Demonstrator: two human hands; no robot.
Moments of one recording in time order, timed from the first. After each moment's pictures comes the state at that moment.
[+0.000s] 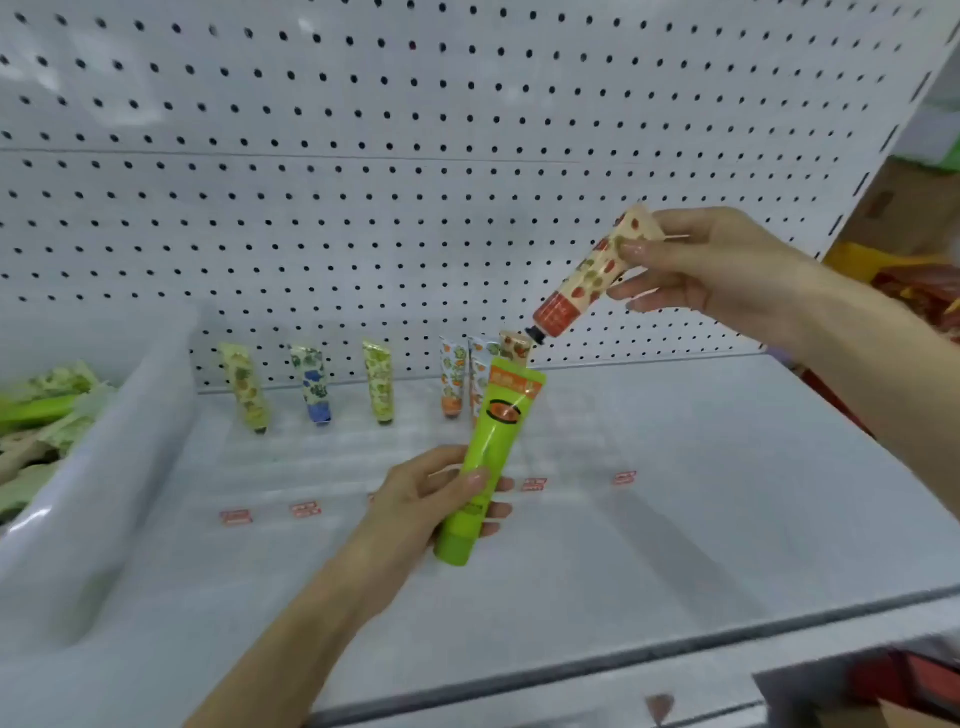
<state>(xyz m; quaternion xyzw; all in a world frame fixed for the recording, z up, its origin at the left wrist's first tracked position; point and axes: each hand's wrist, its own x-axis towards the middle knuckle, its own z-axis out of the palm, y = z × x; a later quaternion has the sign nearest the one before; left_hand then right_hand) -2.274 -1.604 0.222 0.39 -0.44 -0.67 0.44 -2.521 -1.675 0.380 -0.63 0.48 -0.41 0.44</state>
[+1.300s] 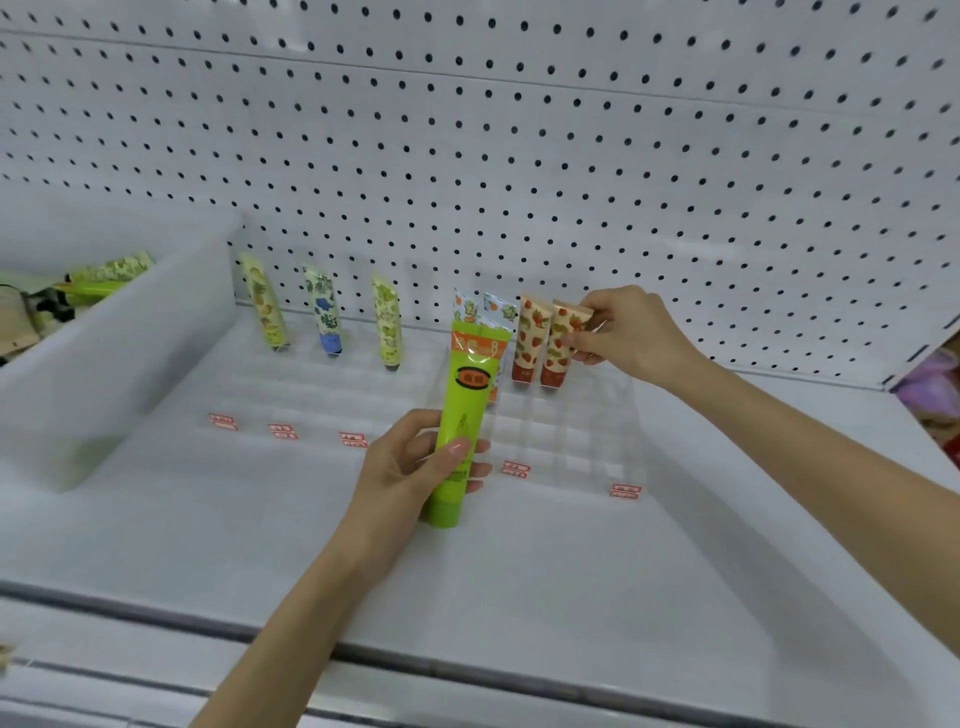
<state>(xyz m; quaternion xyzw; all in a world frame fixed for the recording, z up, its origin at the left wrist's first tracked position) -2.324 -1.606 0.185 0.46 -0.38 -0.53 0.61 -2.513 -1.773 0.254 -0.79 0.50 -0.25 0.26</state>
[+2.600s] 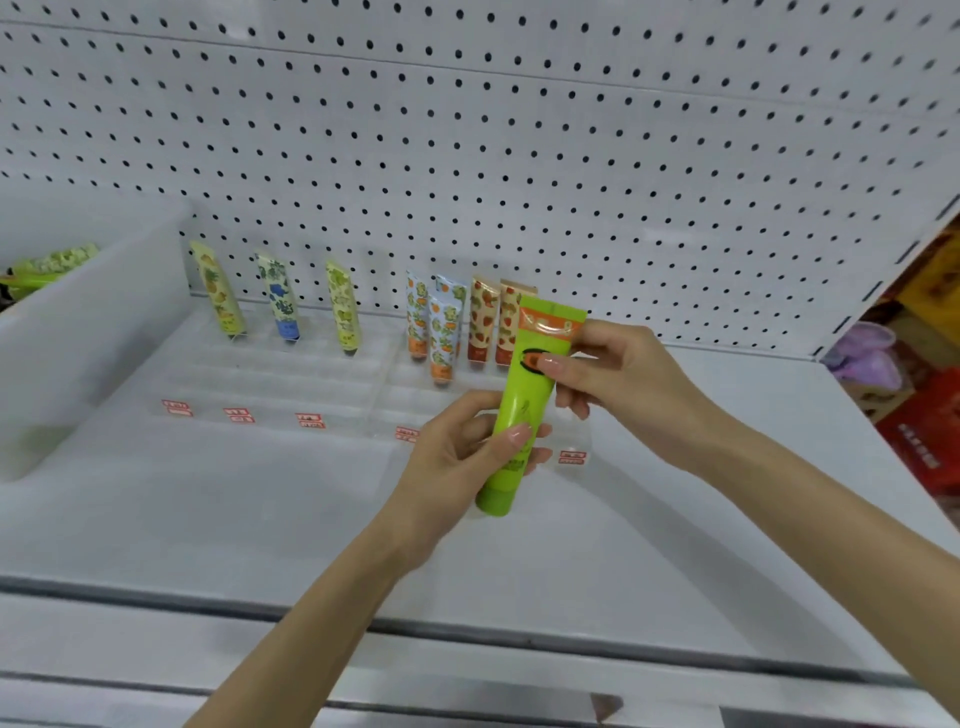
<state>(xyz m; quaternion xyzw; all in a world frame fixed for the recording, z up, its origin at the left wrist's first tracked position) -2.390 -1.601 0.205 0.41 -0.48 -0.55 0.55 -2.546 -1.669 0.268 -0.68 0.38 -0.36 0.51</state>
